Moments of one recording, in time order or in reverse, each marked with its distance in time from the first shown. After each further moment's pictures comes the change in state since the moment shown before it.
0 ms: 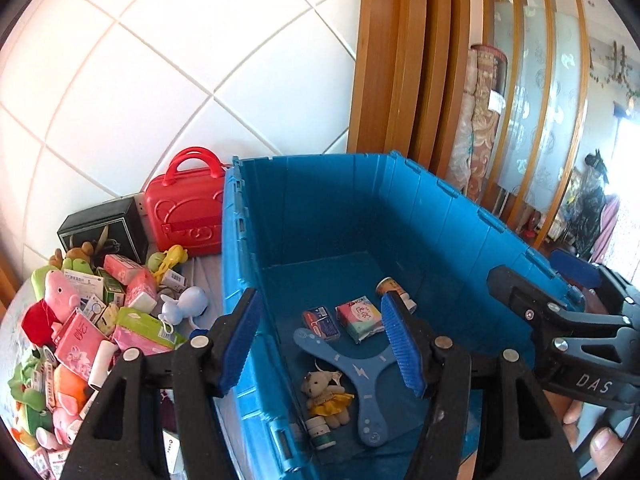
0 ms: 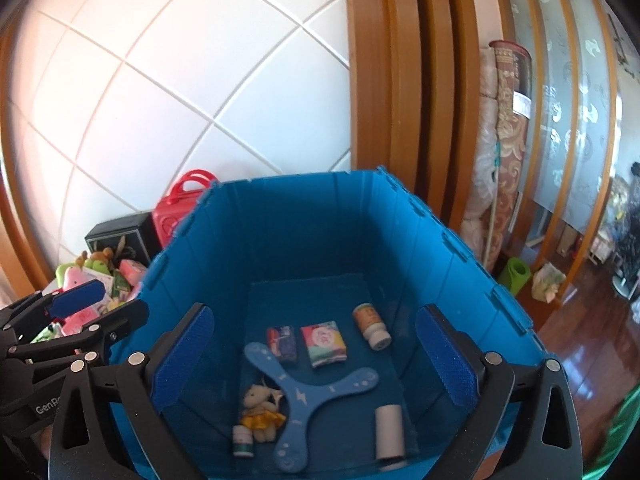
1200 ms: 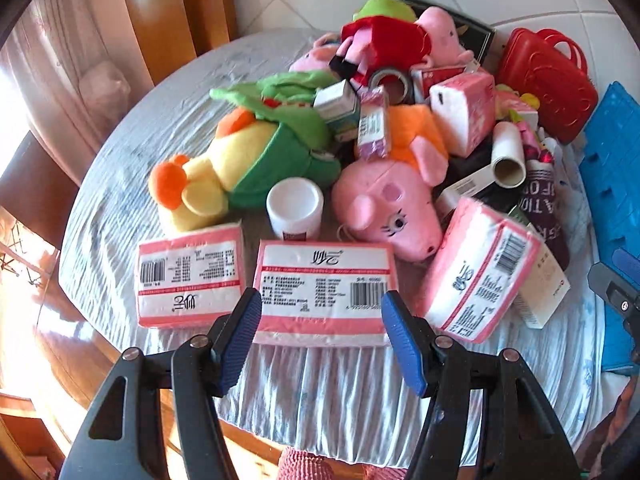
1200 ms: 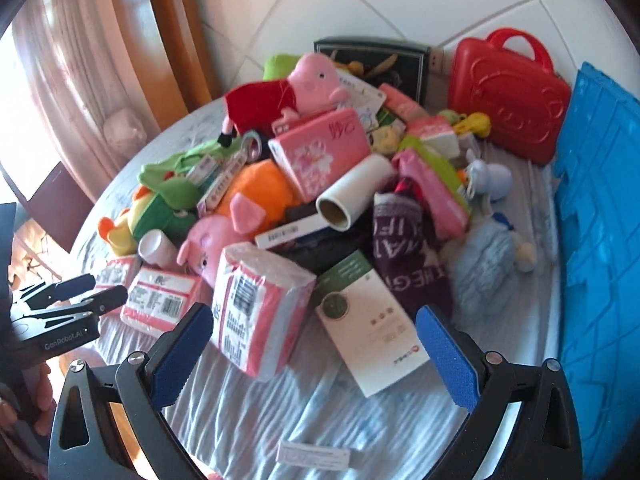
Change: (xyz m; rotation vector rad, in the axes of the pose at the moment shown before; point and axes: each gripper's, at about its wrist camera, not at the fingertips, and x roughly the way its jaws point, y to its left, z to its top) left arm -0.074 0.415 -0.283 -0.555 0.453 0.557; right arm 0.108 0.404 -0.186 -0.403 0.458 0.525
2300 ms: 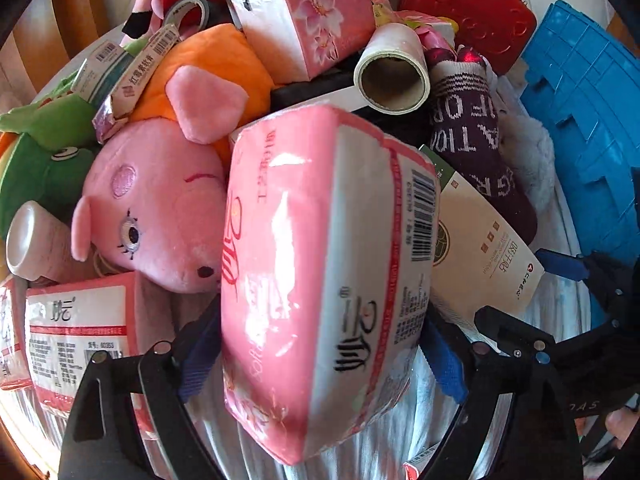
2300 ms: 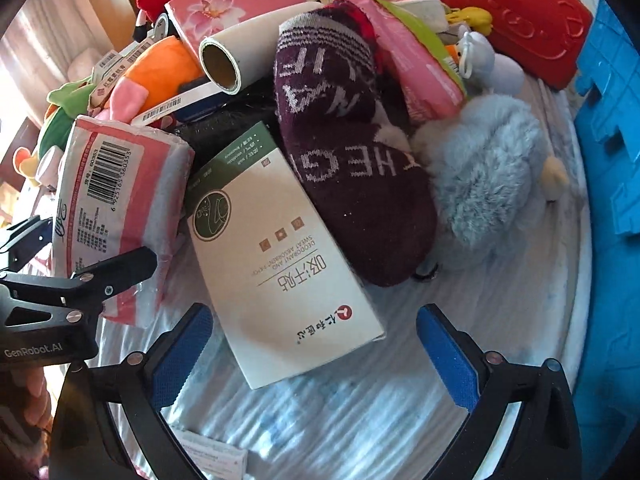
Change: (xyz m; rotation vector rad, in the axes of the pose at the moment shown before) left arm 0.086 -0.135 0.008 0.183 0.085 -0.235; right arm 0.097 -0.085 -0.042 -0.034 0.267 -0.026
